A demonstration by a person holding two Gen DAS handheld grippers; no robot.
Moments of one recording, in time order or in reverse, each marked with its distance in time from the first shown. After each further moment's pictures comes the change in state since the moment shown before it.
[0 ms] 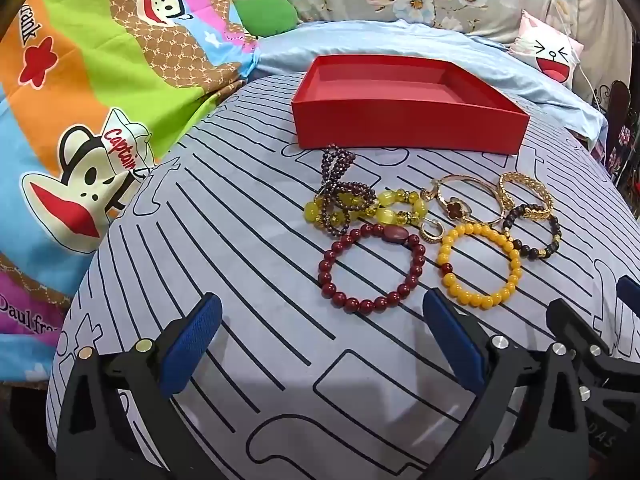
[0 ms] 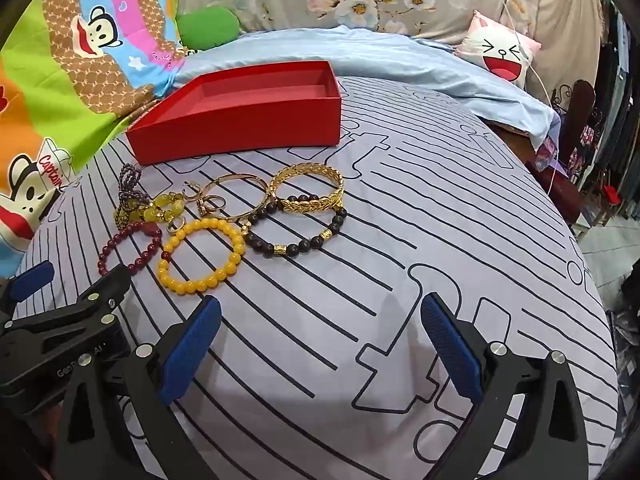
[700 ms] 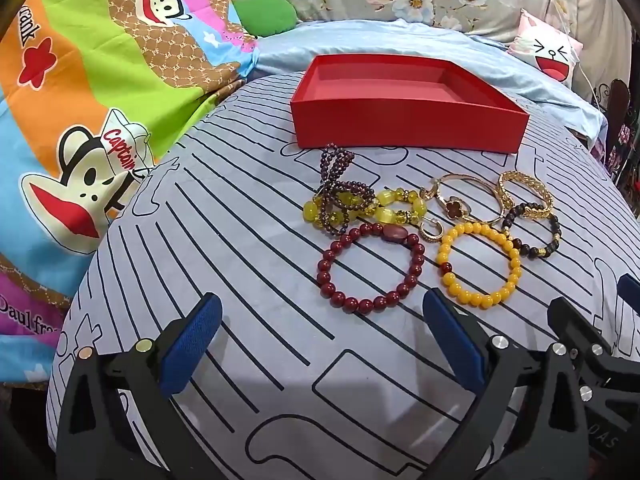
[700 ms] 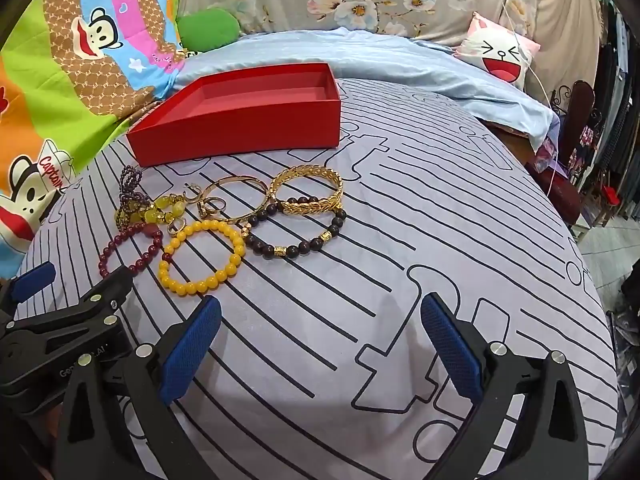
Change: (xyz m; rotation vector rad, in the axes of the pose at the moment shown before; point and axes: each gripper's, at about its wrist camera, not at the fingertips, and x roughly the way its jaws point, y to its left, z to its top) left arm -0.001 0.003 0.000 0.009 -0.004 0.009; right arm -0.001 0.000 -0.001 0.000 0.003 0.000
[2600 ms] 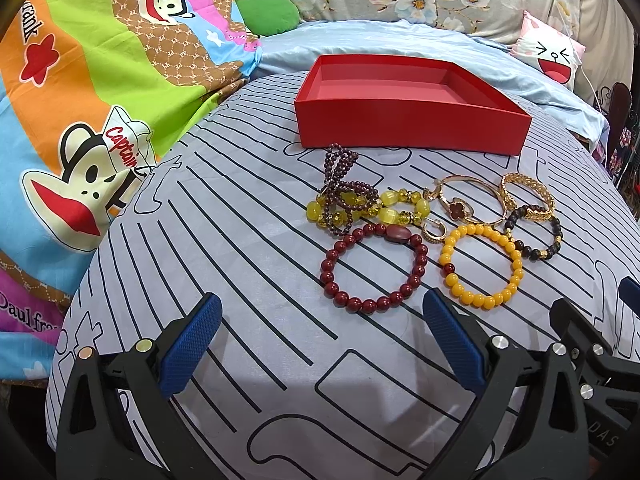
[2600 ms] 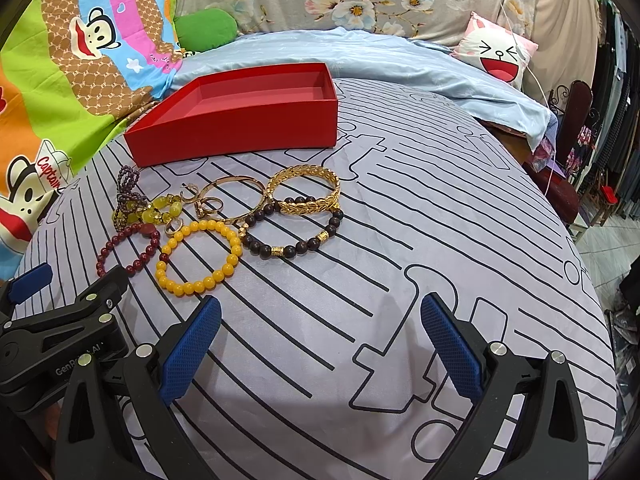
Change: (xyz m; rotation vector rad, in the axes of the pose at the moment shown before) left arm 0.002 -0.002 -0.002 -0.002 0.000 0.004; right arm 0.001 0.001 -0.002 -0.002 -0.002 -0.002
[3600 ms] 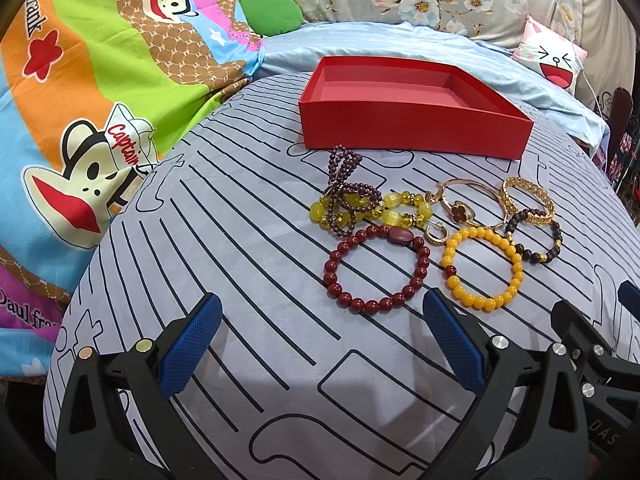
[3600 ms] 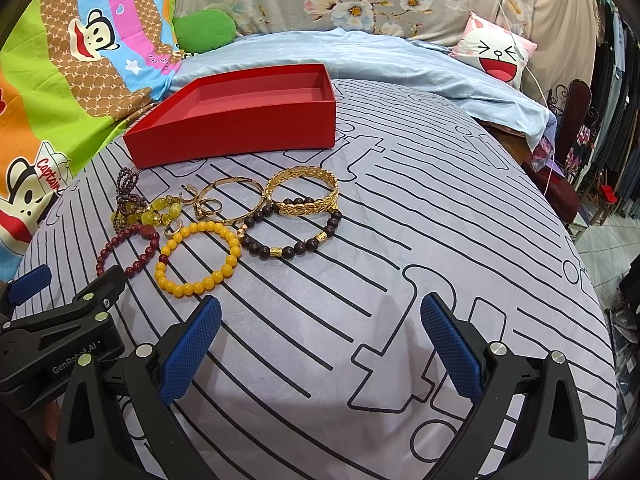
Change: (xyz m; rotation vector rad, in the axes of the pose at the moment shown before) left arm -0.001 0.006 0.000 -0.022 -0.001 -0.011; right arm -0.001 0.000 -0.001 0.002 0.000 -0.001
